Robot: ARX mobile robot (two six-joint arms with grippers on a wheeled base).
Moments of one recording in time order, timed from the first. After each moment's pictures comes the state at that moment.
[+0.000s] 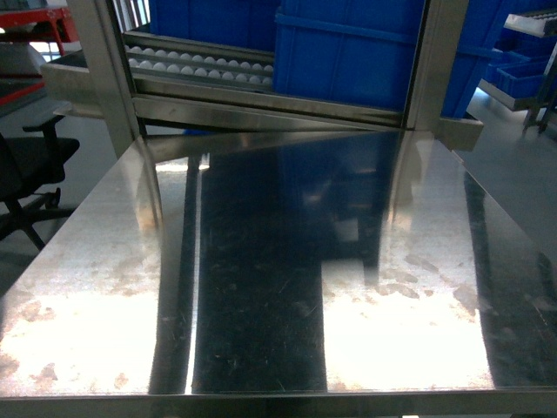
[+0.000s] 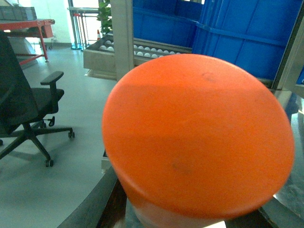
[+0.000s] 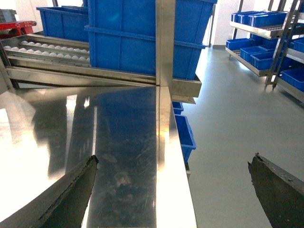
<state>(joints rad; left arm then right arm) 0.00 0.01 0.01 -0.01 0.00 -0.01 0.00 0.00 0.01 -0.01 0.00 0.00</state>
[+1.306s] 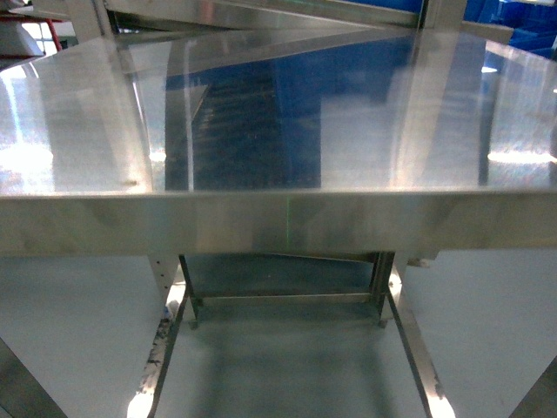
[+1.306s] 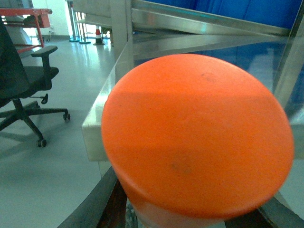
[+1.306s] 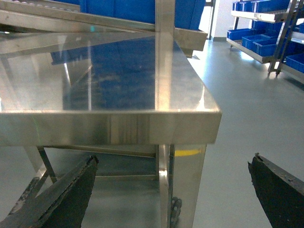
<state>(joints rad) 0.00 0.01 0.01 -0.01 0.00 -0.01 0.00 0.00 0.01 -0.01 0.00 0.00</state>
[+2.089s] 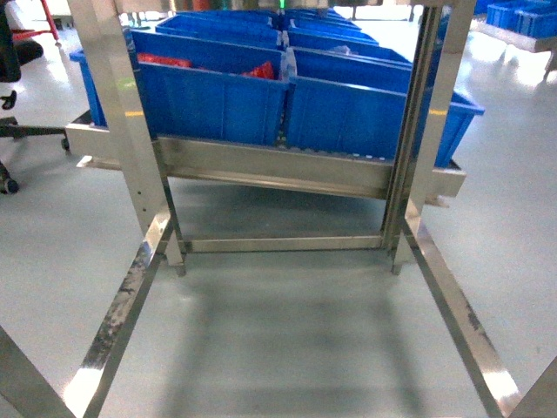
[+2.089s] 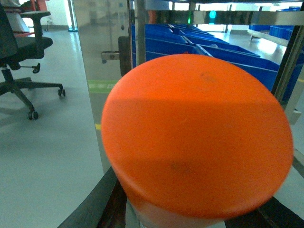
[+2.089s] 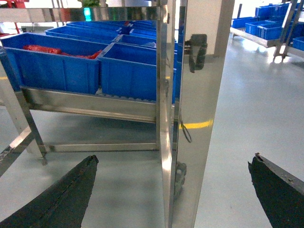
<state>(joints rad) 0.00 0.01 0.01 -0.01 0.00 -0.01 0.00 0.00 0.01 -0.01 0.00 0.00</state>
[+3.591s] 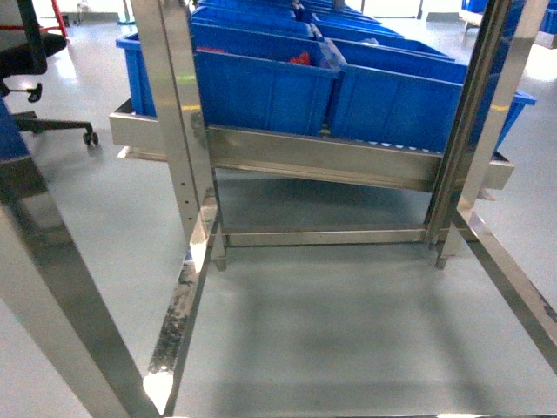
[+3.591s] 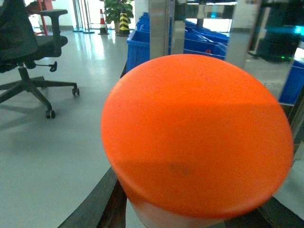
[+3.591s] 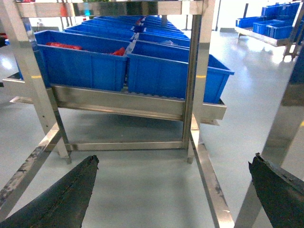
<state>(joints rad) 0.00 0.01 0.01 -0.01 0.00 -0.01 0.00 0.00 0.01 -0.01 0.00 0.00</state>
